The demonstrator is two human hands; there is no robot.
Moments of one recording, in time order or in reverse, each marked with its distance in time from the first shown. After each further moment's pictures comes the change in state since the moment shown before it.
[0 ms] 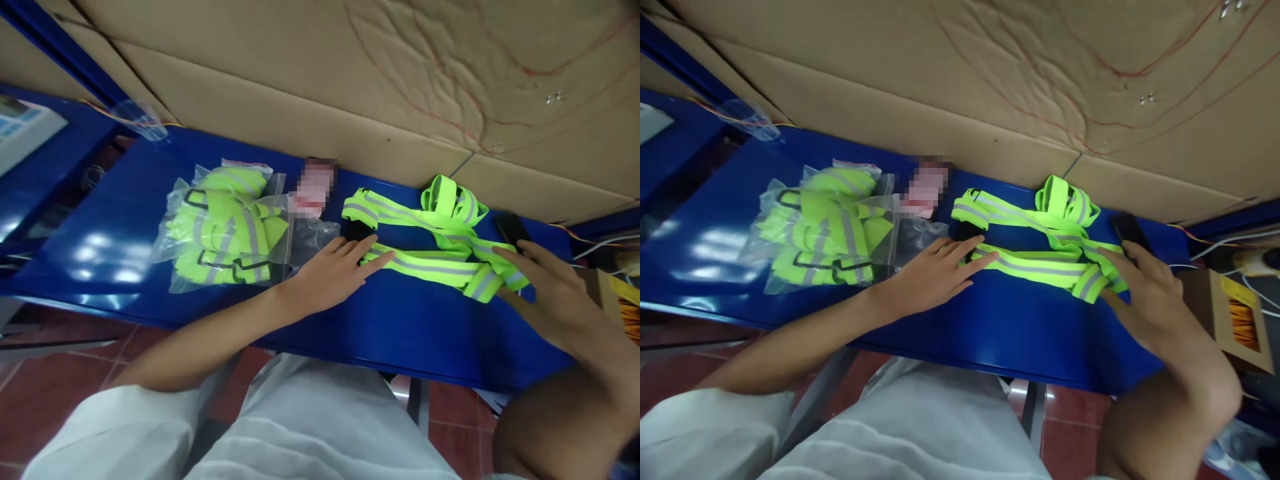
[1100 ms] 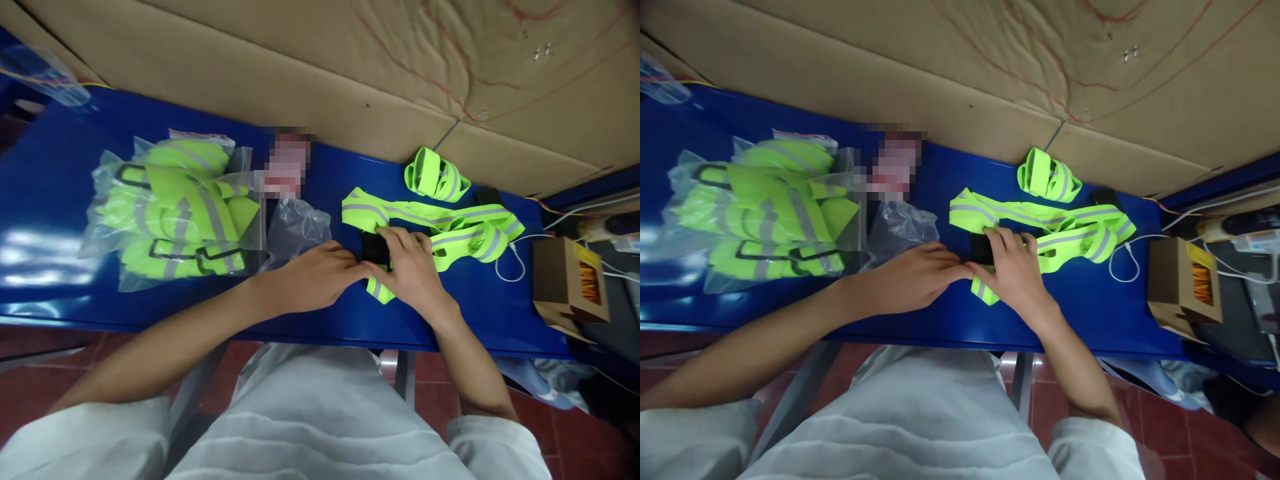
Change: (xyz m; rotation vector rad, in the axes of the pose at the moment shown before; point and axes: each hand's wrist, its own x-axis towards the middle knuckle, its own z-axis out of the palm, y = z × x) left_hand -0.003 0.003 0.004 -0.364 -0.048 0.243; right_hand 0.025 -0.152 0.075 0.131 -0.097 -0.150
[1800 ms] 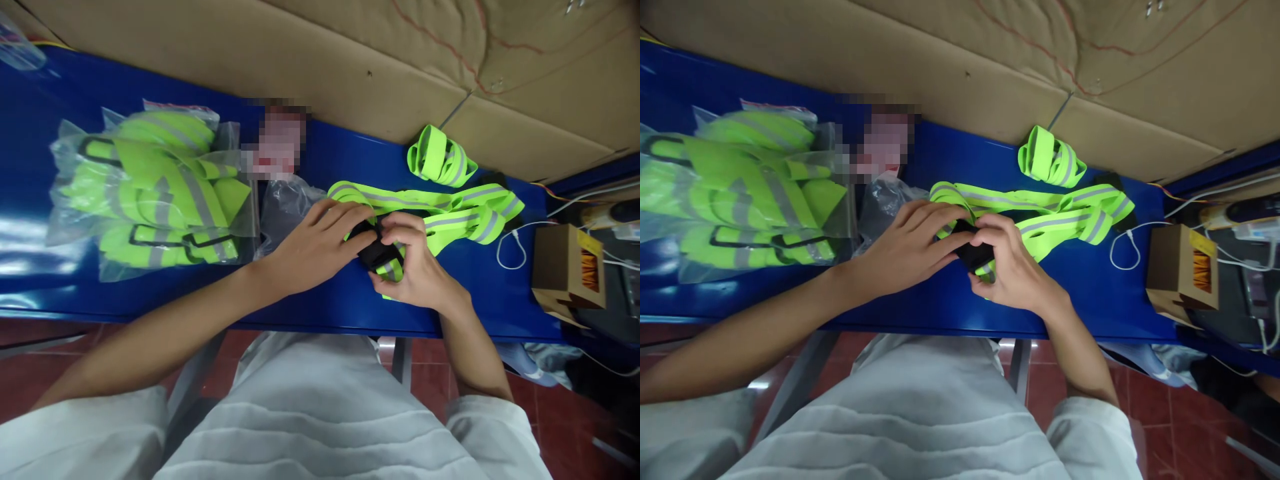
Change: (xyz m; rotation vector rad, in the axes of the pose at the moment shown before) left_hand 0.005 -0.002 0.000 0.284 0.344 -0.084; right_hand -0.005 0.003 -0.014 0.458 0.115 -0.367
